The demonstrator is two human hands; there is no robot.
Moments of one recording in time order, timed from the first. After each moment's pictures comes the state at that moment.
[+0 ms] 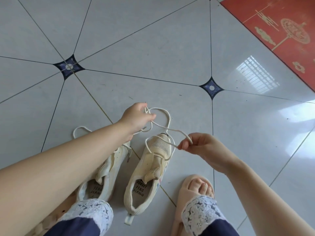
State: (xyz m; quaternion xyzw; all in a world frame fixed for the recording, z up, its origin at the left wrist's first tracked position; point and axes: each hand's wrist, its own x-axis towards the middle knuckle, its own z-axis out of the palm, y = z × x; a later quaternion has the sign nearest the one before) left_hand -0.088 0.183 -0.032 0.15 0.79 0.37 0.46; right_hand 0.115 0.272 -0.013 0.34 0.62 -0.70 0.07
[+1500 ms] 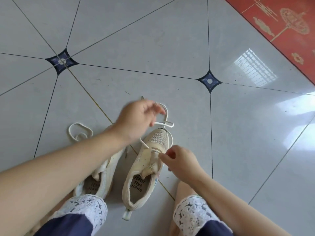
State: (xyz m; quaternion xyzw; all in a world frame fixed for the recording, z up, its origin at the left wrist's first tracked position) left_hand -0.066 0.163 0.007 0.35 0.72 0.44 0.40; right_hand 0.097 0.202 -0.028 0.47 0.76 -0.42 0.18
